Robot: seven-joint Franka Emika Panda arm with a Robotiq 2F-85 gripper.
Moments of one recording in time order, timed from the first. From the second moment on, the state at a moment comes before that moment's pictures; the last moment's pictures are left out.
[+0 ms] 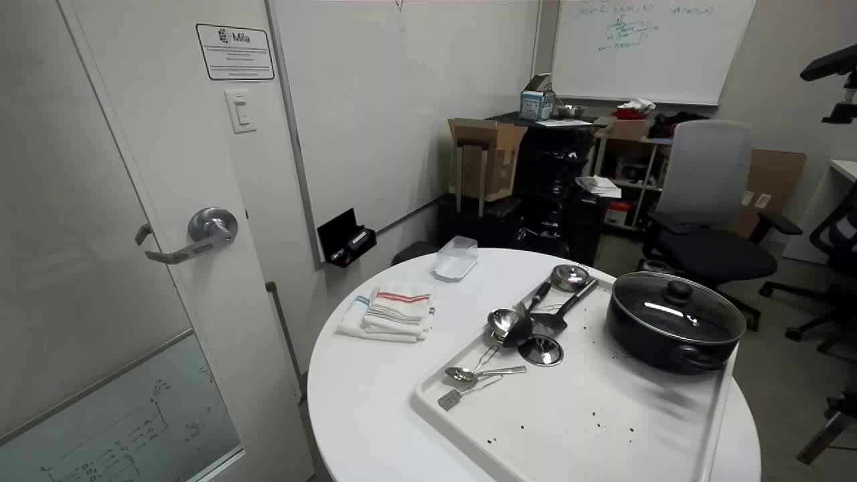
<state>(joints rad) -0.02 -0.99 -0.19 -2.79 0.02 2.01 -0.19</state>
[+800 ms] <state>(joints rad) -0.02 -0.98 -0.19 -2.81 0.02 2.00 -0.19</state>
